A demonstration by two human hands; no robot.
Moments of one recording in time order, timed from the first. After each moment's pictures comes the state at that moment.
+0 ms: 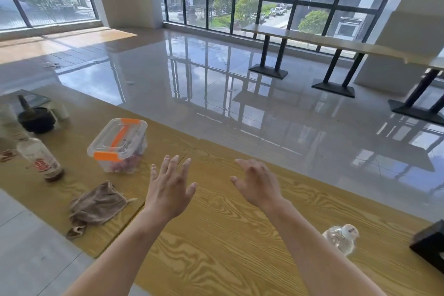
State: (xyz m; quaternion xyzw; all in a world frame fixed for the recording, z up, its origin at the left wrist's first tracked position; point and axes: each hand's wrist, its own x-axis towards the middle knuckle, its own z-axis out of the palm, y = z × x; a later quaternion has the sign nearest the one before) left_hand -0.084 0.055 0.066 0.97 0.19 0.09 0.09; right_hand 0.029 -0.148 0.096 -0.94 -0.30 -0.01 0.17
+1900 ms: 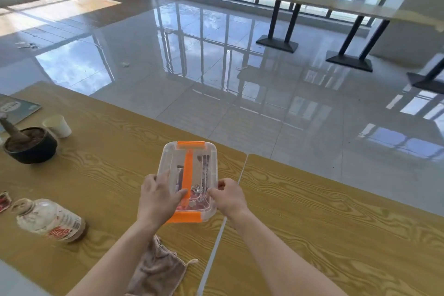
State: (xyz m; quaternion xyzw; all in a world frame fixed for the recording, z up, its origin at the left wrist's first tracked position) left_hand 0.005 0.385 0.000 0.91 0.31 0.02 0.28; right_hand 0.092 0.220 -0.006 -0.85 -0.02 0.26 0.45
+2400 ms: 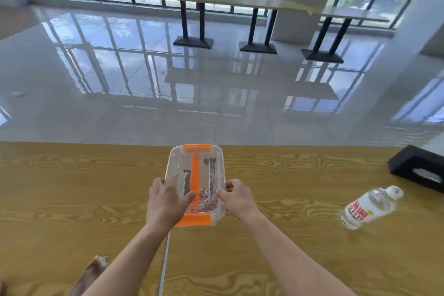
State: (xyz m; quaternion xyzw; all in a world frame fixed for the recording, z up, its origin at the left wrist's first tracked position) left_hand 0.028 0.233 0.007 0.94 0.13 -0.03 0.30; right_hand 0.043 0.043 0.015 -0.87 0.12 0.15 0.46
